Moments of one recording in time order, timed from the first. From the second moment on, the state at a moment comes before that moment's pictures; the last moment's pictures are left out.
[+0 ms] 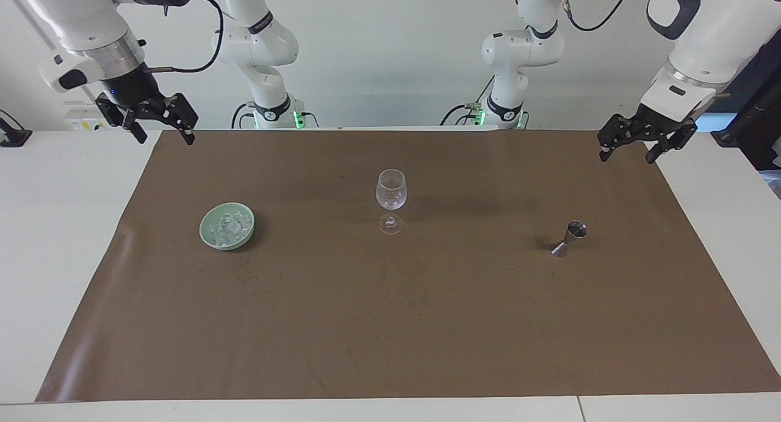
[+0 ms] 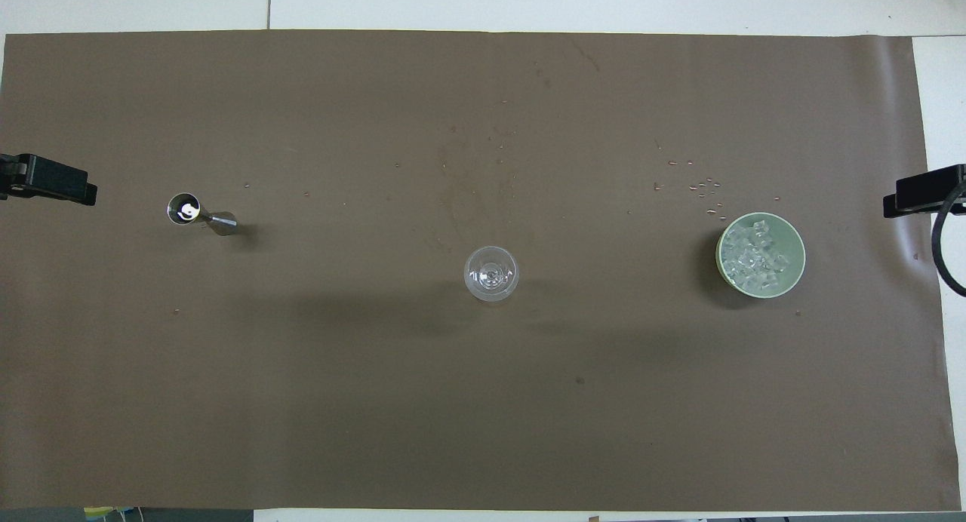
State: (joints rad) left arm -0.02 0.02 -0.01 -1.55 0.00 1.58 0.12; right arm -0.04 -0.07 -0.04 -1.61 0.02 1.55 0.01
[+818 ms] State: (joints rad) left arm -0.02 0.02 -0.01 -1.55 0.00 1.58 0.12; right arm -0.04 -0.07 -0.04 -1.61 0.02 1.55 0.01
